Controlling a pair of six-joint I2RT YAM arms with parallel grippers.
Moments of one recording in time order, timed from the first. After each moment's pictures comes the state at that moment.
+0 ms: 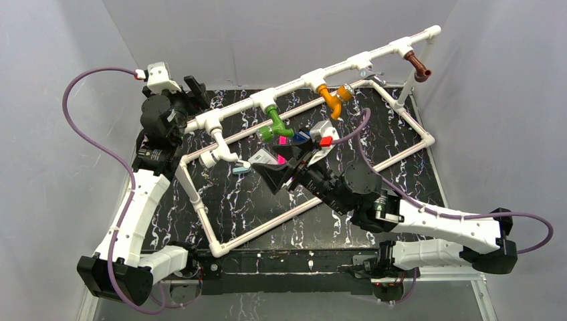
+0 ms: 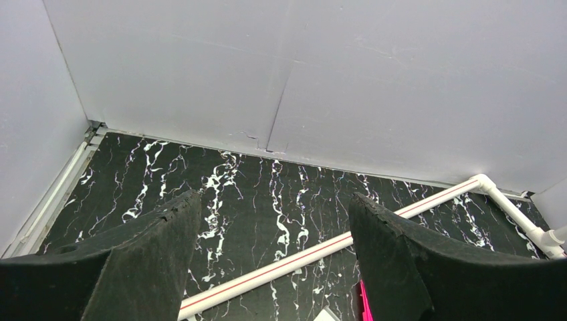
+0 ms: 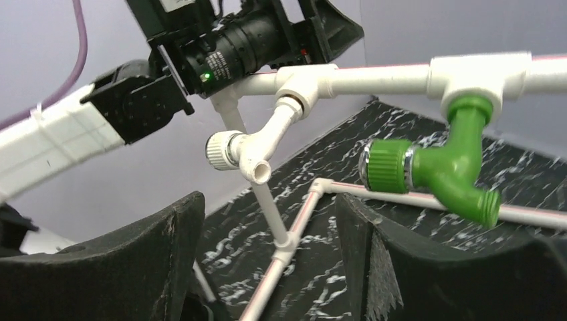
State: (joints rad) left arm -0.20 1.13 1.16 -0.08 -0.24 -0.22; right arm 1.37 1.04 1.06 0.21 0.43 0.28
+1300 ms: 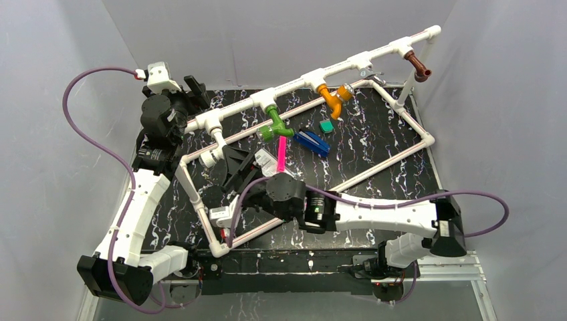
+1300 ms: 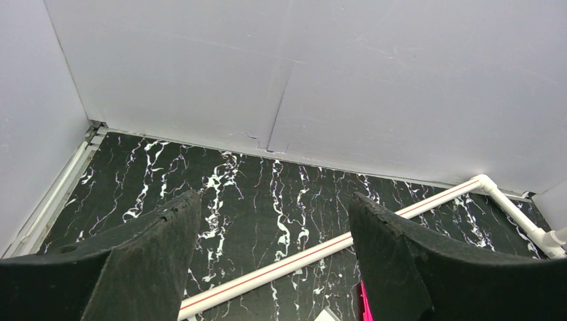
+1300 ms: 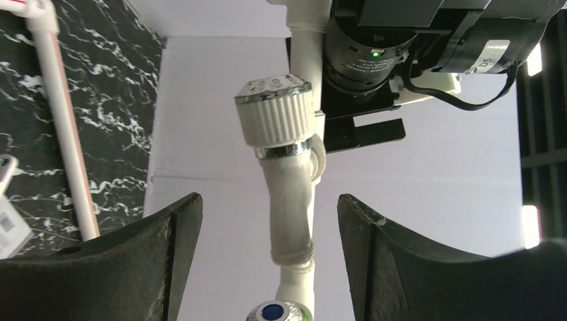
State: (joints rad) left arm -0.20 1.13 1.16 -0.08 -0.25 -0.22; right arm 1.45 1.42 1.23 0.16 0.34 -1.52
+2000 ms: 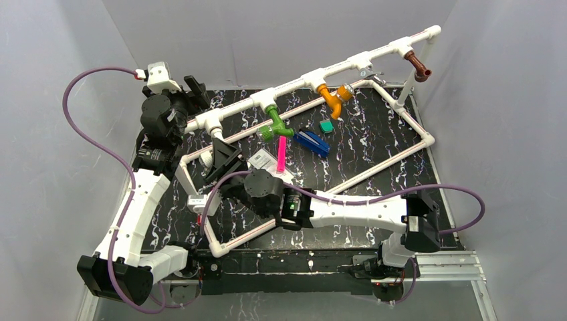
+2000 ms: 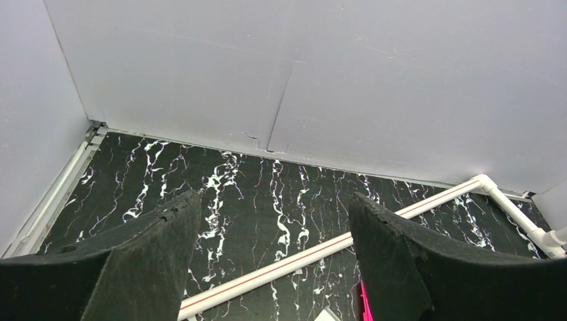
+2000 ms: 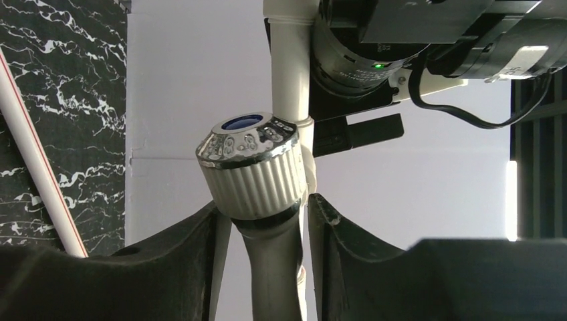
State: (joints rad) left arm -0.20 1.13 1.16 -0.08 -0.25 -0.22; right arm 1.45 1.61 1.38 0.28 0.49 -1.57
